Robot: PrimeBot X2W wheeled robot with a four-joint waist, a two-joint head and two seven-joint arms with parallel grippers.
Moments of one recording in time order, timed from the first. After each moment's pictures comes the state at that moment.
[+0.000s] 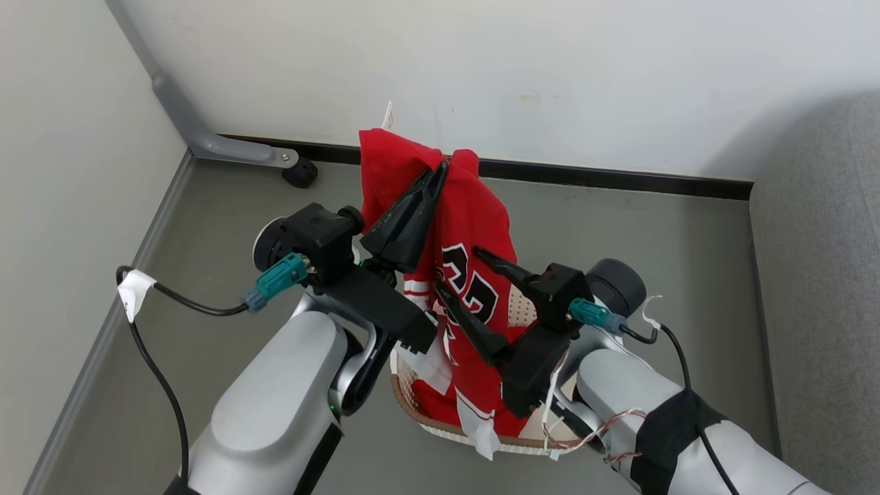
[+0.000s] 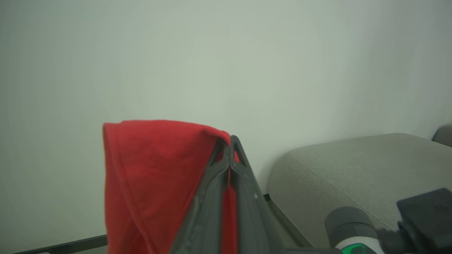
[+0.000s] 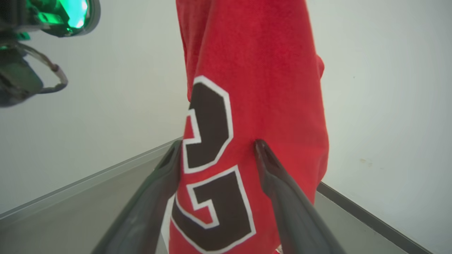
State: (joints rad) left arm -0.67 0.10 -0.63 0.44 -0.63 -0.12 -0.25; right arm -0.71 -0.07 0.92 0.66 0.47 0.05 -0.24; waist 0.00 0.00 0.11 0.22
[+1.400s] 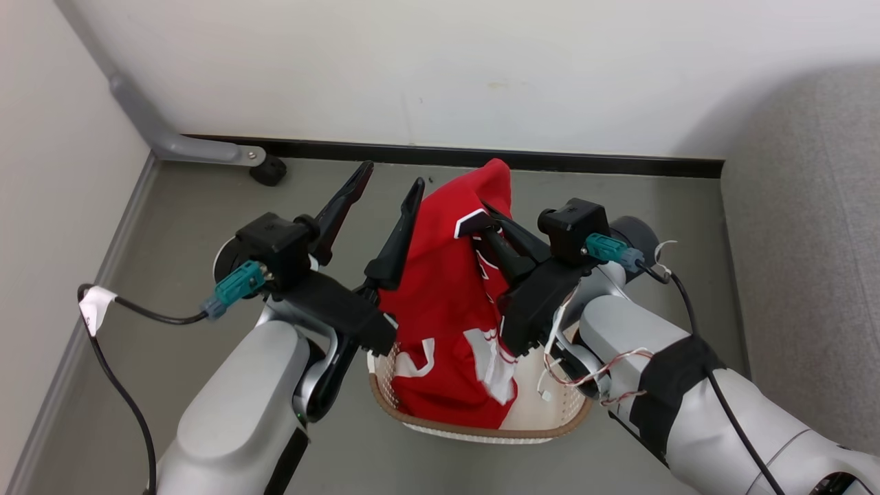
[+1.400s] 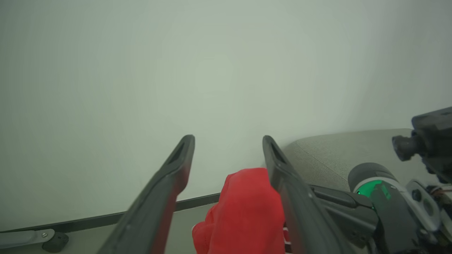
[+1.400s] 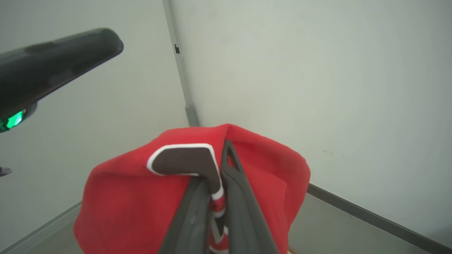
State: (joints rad) left arm -0.64 0.15 -0.60 0.47 -0.66 -0.12 -0.25; right arm -0.86 -0.07 0.99 0.75 0.69 -0.01 -0.25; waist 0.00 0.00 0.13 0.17
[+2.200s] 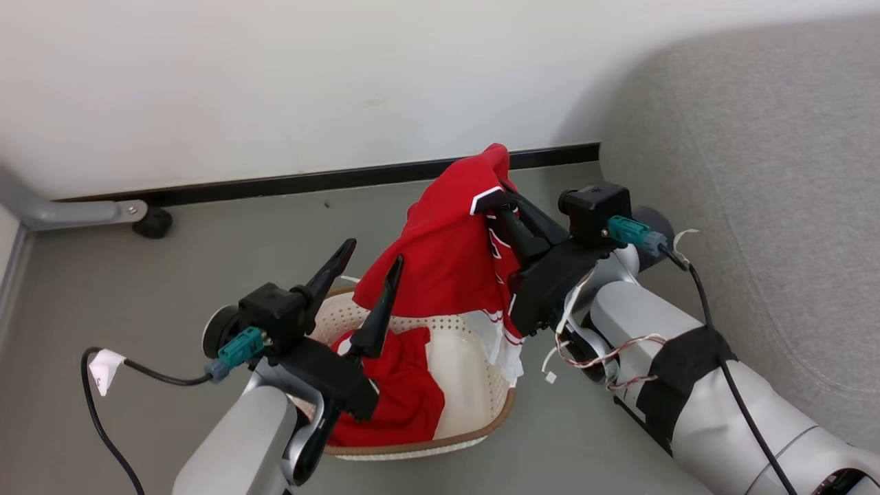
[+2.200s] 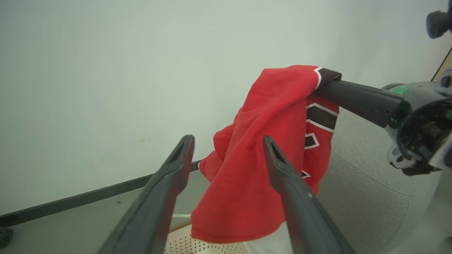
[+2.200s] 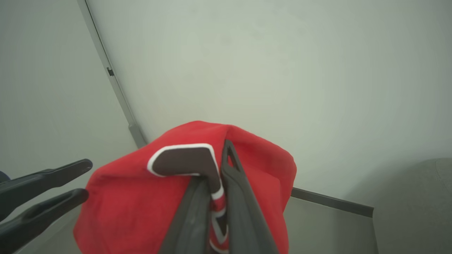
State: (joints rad) left arm -0.50 0.19 -0.58 0.49 -0.59 -0.12 -0.25; right arm -0.86 -0.07 0.91 0.74 0.69 -0.01 -0.25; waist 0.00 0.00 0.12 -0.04
